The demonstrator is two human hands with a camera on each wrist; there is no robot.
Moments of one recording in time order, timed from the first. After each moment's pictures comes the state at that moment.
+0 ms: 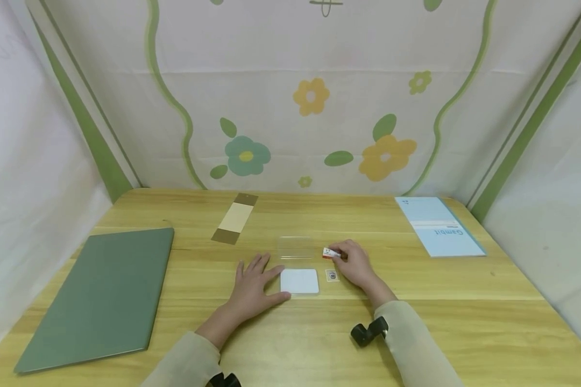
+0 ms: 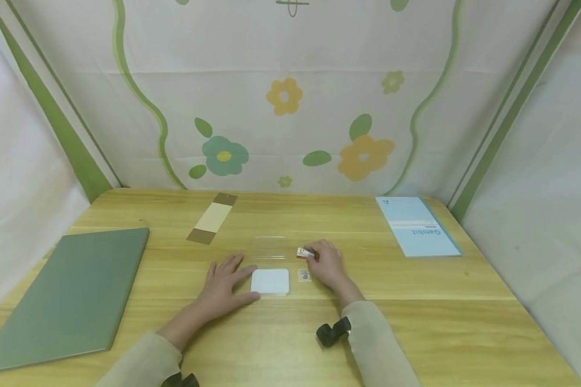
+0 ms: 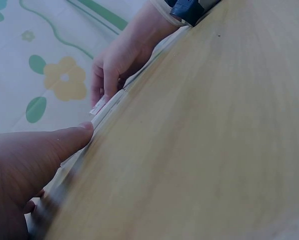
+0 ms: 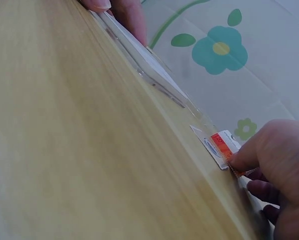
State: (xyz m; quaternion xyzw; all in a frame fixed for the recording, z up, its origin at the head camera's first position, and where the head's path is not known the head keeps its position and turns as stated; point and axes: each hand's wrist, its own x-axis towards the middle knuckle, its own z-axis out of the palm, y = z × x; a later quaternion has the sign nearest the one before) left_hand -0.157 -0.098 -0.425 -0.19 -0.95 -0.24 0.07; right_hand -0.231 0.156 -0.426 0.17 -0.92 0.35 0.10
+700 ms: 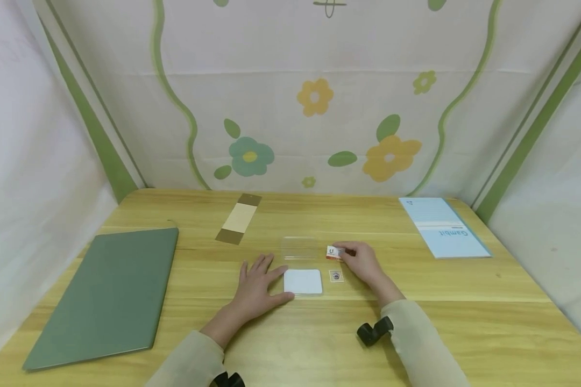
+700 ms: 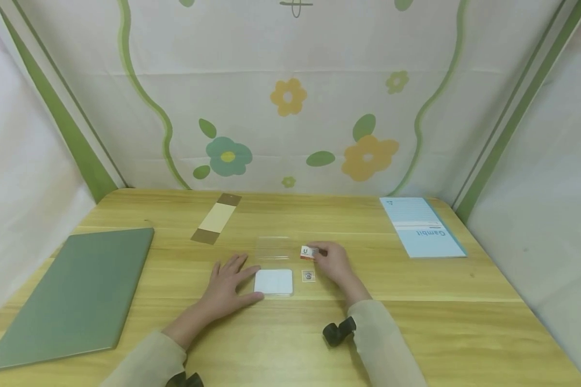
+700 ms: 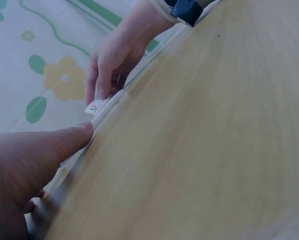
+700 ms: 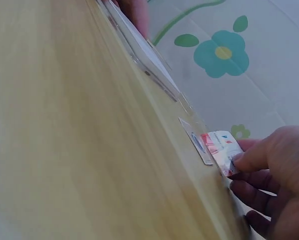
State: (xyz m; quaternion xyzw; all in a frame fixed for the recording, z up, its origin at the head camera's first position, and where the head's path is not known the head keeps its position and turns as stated) left_hand -0.157 -0.098 -0.424 -0.20 -0.95 -0.24 0.07; right_hand -0.234 0.159 -0.414 0.11 -0.91 0.40 0.03
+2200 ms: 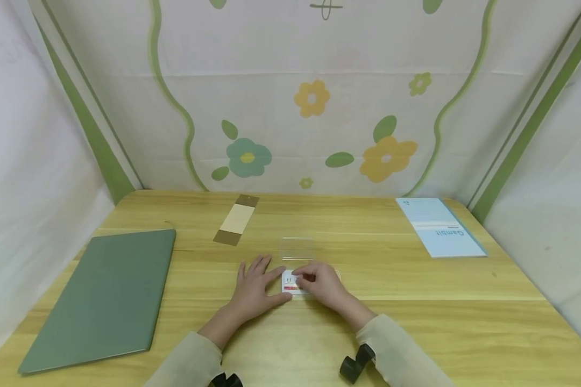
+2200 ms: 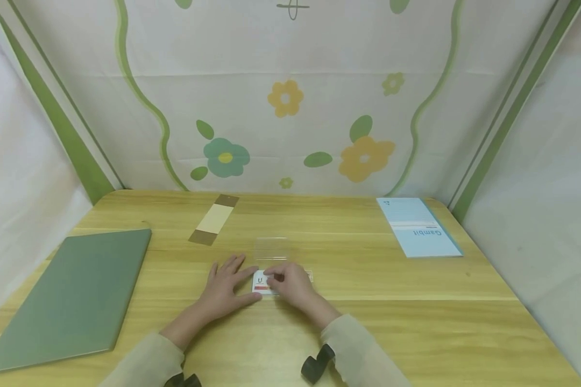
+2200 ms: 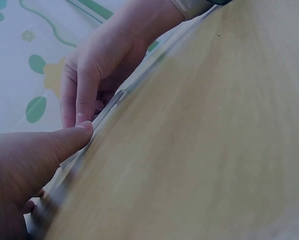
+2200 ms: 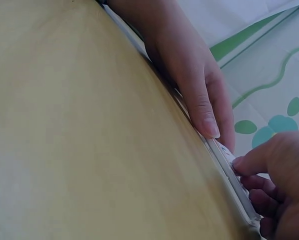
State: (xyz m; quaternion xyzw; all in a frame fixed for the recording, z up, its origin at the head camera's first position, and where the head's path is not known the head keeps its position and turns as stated) left_hand -0.158 -0.098 -0.426 -0.20 -0.95 -0.23 0.08; right_hand -0.185 0.089 -0.417 0.24 -0.89 0.40 0.00
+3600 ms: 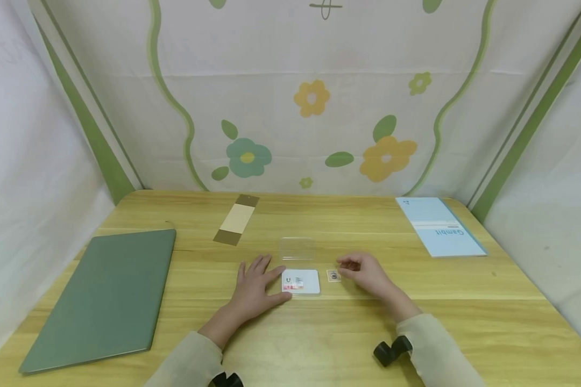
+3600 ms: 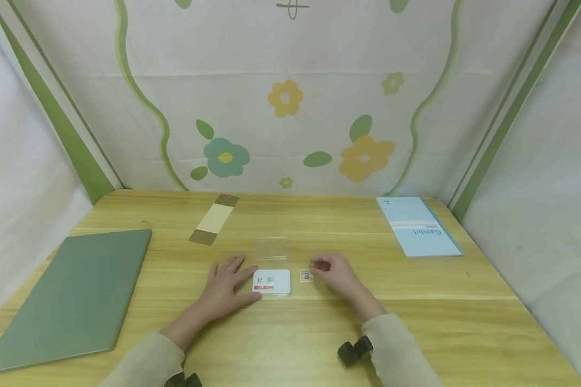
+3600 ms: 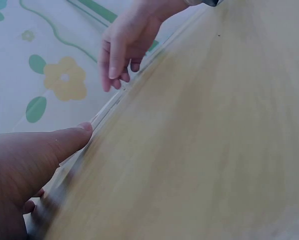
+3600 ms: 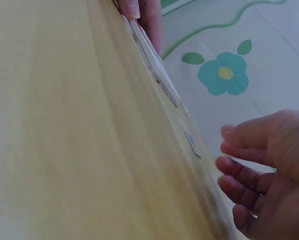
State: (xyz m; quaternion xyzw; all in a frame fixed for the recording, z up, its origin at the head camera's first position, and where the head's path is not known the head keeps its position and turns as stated) left_hand -0.157 -0.098 -0.426 -0.19 -0.95 -0.25 0.08; right_hand -0.203 0.171 -0.406 0.17 -0.88 0.44 -0.02
